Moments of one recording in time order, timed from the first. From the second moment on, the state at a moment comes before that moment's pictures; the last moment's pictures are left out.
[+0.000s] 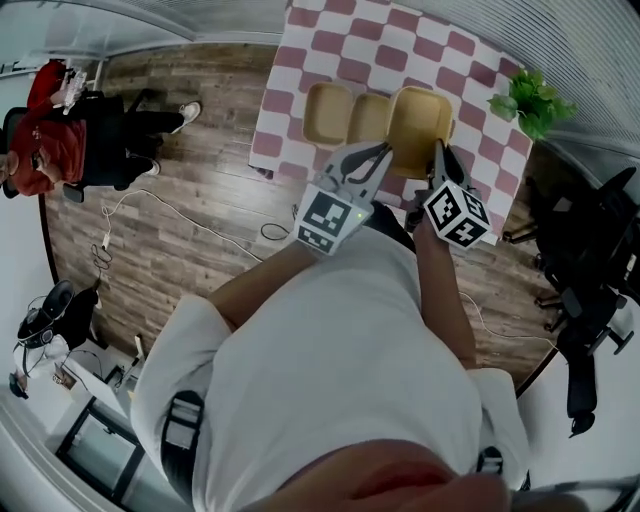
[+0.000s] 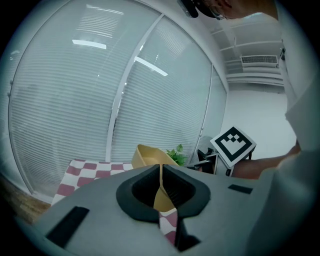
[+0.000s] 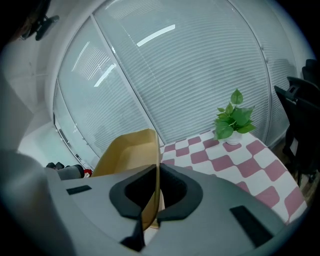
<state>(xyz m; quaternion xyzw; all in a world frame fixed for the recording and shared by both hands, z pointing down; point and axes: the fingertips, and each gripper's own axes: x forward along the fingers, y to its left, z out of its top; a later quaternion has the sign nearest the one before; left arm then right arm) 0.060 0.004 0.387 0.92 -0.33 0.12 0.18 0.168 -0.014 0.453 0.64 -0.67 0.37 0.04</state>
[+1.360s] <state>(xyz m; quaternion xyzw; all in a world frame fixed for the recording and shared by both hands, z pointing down) 0.009 -0.015 0.462 0.91 -0.32 0.18 0.20 0.110 -0.023 0.511 0.65 -0.65 0.39 0.08</state>
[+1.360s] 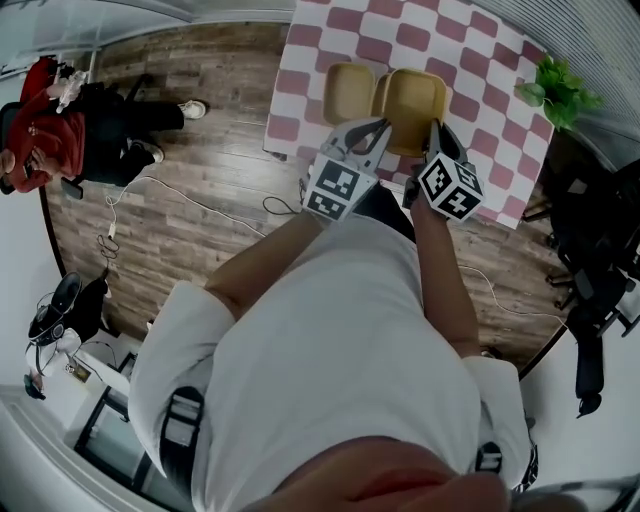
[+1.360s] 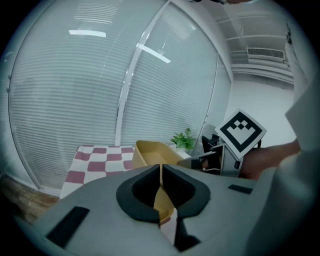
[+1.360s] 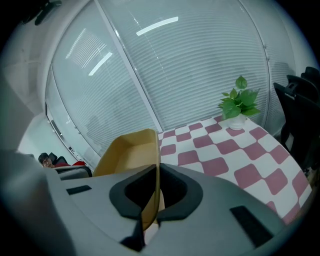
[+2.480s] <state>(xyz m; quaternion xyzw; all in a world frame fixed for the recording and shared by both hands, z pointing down) -0.003 -0.030 0.591 0.88 -0.32 0.27 0.22 0.089 -0.028 0.627 0.62 -0.63 0.44 0.14</state>
